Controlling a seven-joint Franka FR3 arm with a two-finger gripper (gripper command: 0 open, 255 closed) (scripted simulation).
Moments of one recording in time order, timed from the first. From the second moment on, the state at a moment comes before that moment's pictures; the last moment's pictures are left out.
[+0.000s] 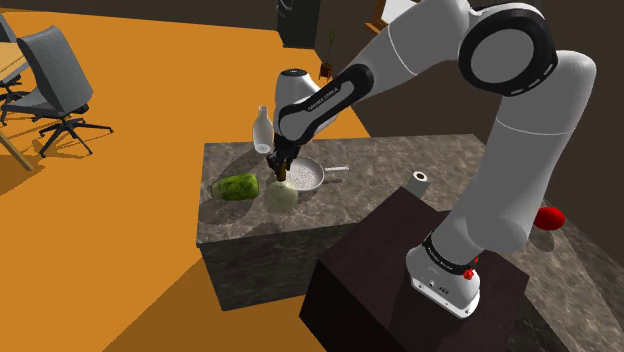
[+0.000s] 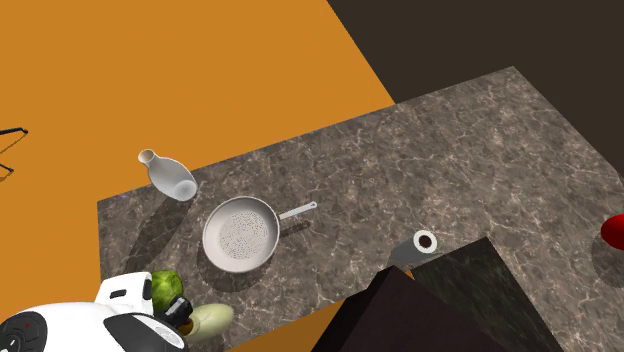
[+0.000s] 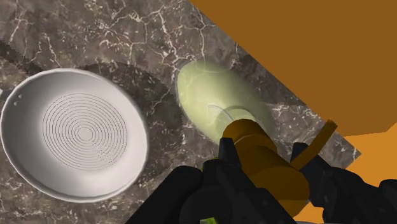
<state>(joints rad) 0.24 0.30 0.03 -2.18 0.06 2.48 0.14</state>
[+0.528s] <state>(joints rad) 0.24 0.37 0.03 -2.18 0.06 2.56 0.14</state>
